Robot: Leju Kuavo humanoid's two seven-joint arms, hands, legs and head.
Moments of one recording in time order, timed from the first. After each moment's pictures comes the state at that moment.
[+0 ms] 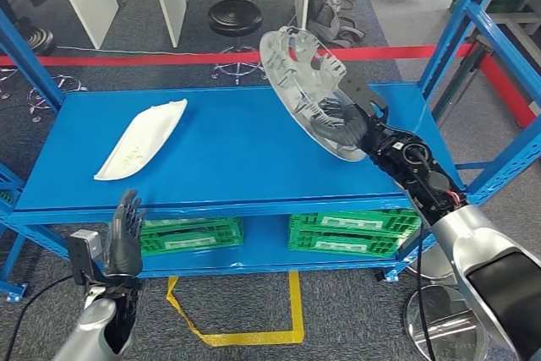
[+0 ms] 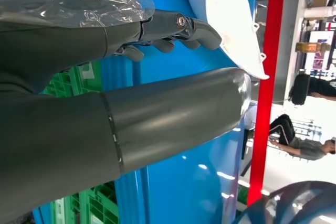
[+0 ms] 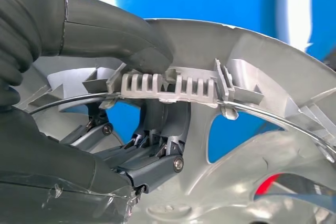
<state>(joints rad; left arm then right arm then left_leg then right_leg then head) -0.35 0.01 -0.47 -0.85 0.48 0.12 -0.61 -0.70 -0.37 0.49 -0.99 -0.22 0.28 0.00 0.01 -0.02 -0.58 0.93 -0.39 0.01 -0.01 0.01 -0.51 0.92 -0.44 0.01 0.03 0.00</state>
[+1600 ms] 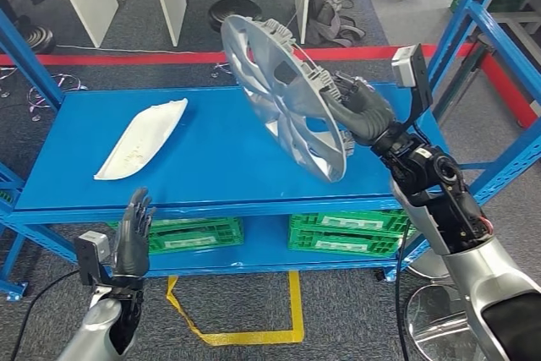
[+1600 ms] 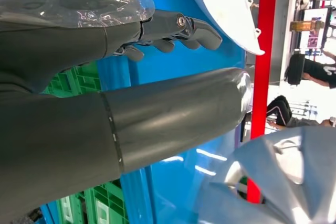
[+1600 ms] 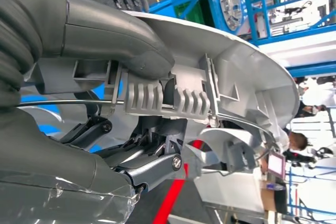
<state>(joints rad) -0.35 0.00 -0.47 -0.84 0.42 0.06 -0.63 -0.52 -0.37 0.33 -1.48 -0.59 0.22 0.06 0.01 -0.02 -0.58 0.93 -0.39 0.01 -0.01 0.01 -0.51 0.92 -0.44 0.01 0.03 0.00</state>
